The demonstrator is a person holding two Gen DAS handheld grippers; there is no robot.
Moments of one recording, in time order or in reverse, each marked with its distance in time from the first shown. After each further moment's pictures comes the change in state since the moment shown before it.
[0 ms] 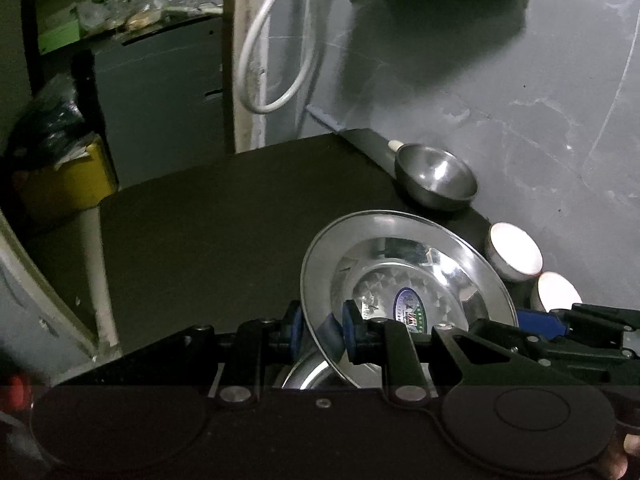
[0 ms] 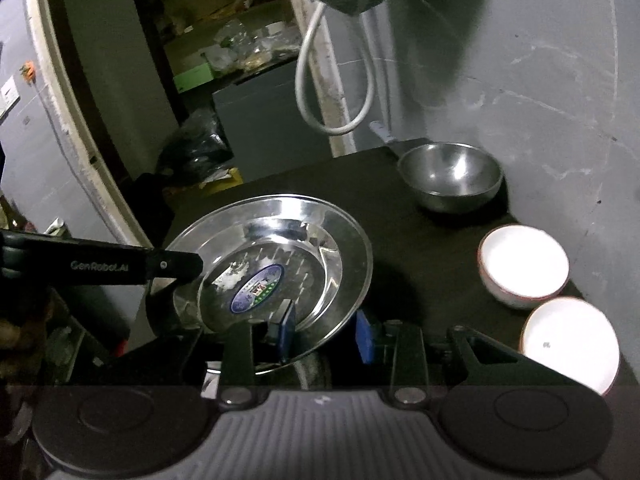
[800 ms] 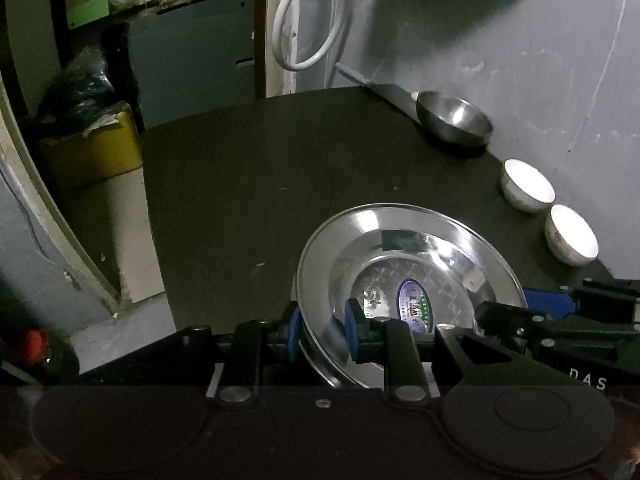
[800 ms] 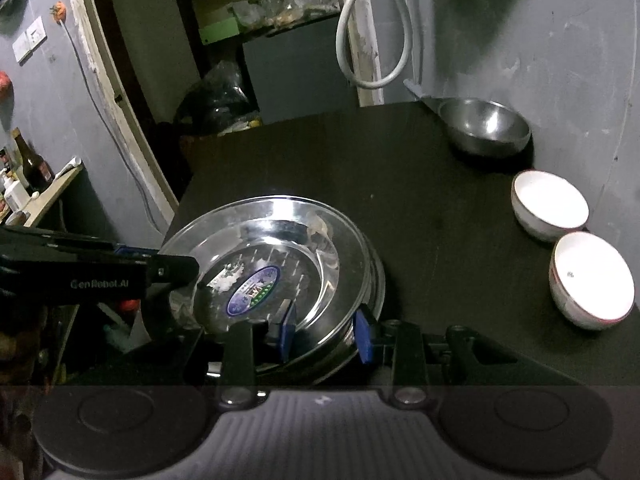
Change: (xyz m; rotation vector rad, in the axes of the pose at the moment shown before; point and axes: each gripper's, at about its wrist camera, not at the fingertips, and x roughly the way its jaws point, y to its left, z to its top) left arm -0.022 -0.001 -0.071 -0.028 0.059 0.081; right arm -0.017 0.036 -0.049 -0.082 0.115 0.016
